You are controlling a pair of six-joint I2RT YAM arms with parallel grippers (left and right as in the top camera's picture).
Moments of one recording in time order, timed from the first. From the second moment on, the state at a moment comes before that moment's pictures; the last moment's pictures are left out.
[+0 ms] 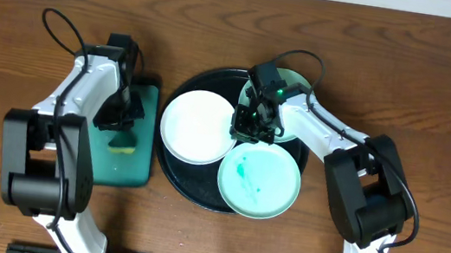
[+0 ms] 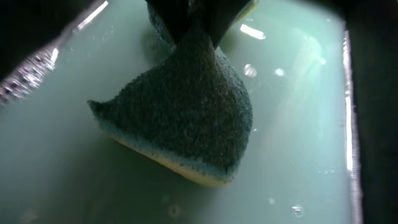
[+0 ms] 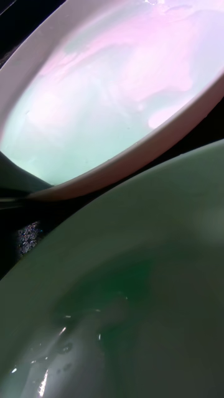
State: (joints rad) left arm 0.00 1.88 1.26 -1.04 -0.11 -0.41; right arm 0.52 2.09 1.38 -0.67 -0.40 0.64
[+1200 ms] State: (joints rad) left arm -0.01 1.30 1.26 -1.23 -0.03 -0.40; right arm 0.38 2.13 1.33 -0.67 -0.80 0.54
